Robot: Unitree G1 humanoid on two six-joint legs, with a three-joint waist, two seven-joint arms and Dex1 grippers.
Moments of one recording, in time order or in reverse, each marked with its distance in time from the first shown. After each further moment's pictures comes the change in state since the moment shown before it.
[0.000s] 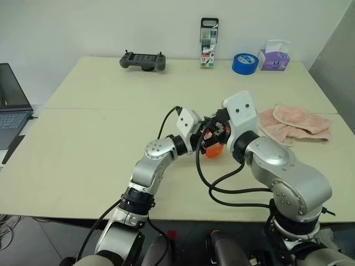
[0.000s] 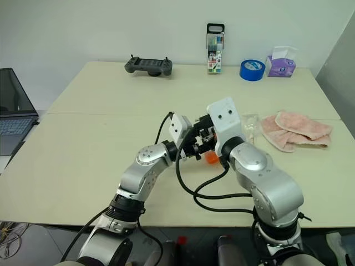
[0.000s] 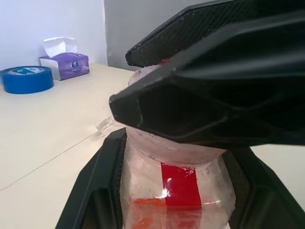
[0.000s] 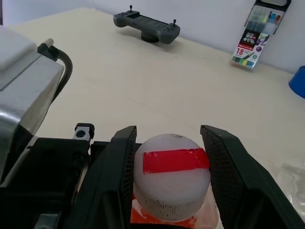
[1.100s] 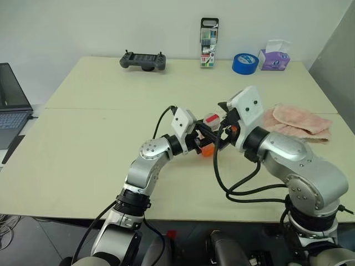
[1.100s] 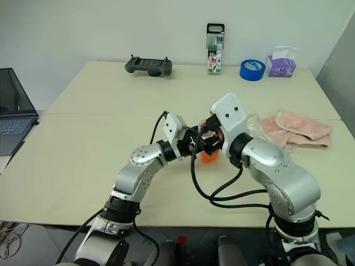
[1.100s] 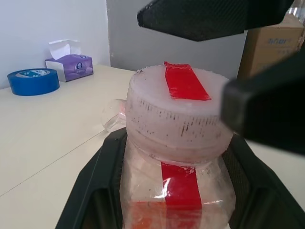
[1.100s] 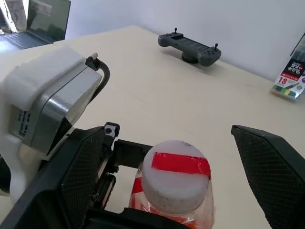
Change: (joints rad) left arm 0.023 0.023 0.011 -0.040 -0.005 0.000 -0.033; right arm 0.030 0.037 -0.065 -0.106 0.080 0.051 -0.003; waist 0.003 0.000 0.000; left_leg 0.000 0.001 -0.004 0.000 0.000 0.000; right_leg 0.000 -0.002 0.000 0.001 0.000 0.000
